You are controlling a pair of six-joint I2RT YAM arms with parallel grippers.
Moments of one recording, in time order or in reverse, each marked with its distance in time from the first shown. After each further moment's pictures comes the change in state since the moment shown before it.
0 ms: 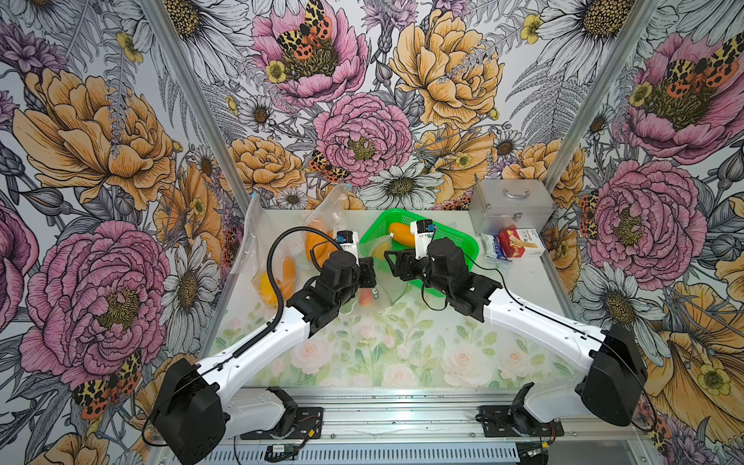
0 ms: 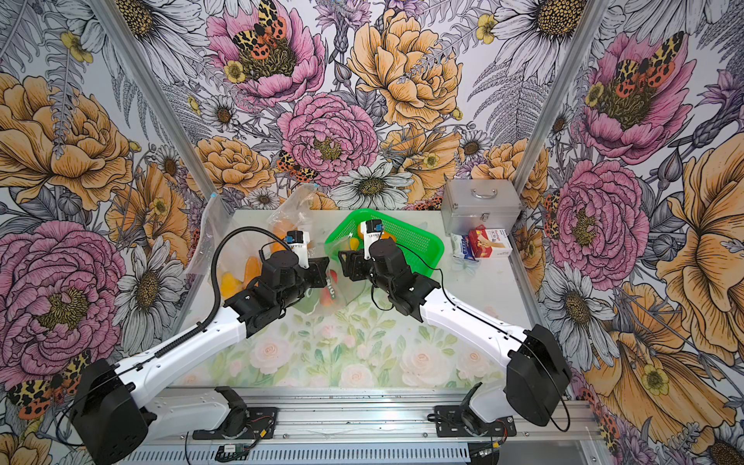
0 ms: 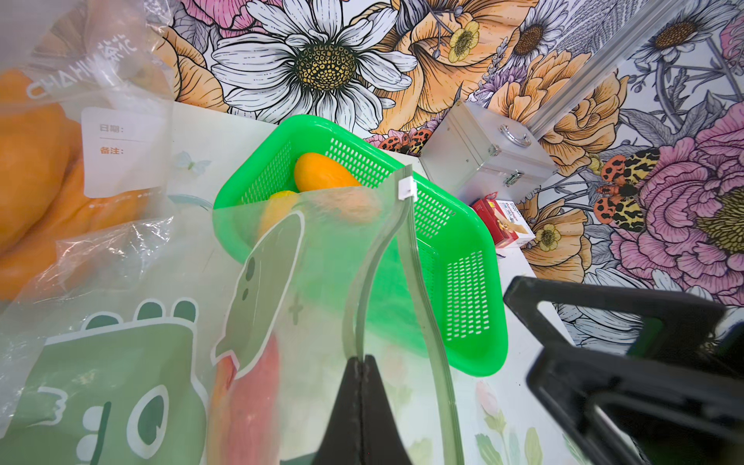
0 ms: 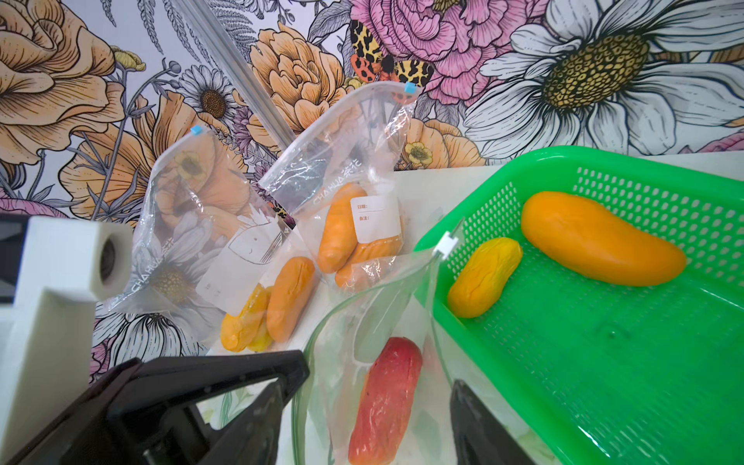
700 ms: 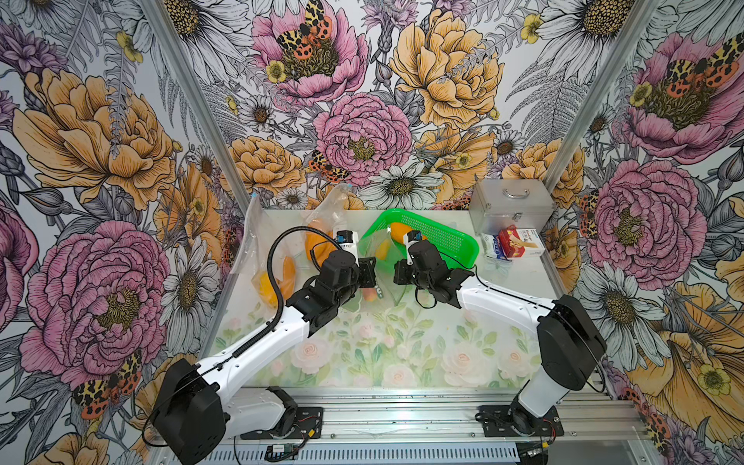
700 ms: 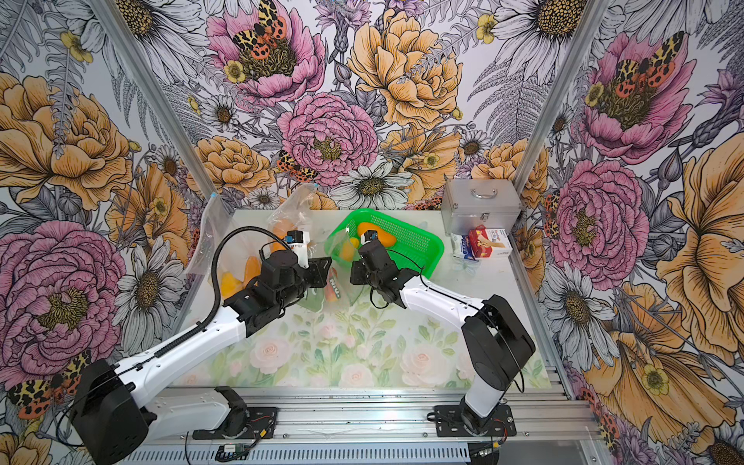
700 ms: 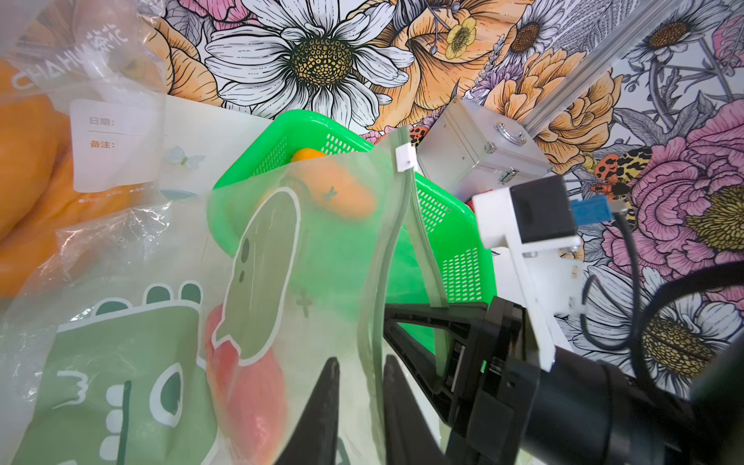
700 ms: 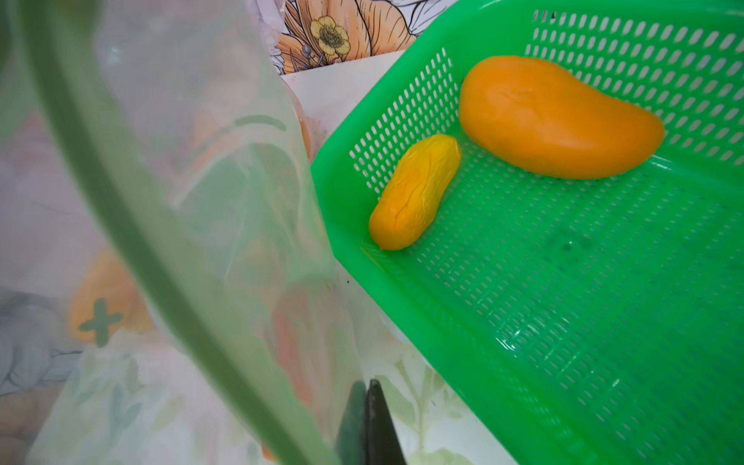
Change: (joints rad) left arm 0.010 0.003 0.000 -0.005 0.028 0.000; right arm -0.056 0.241 0.064 -0.076 -0.024 0.003
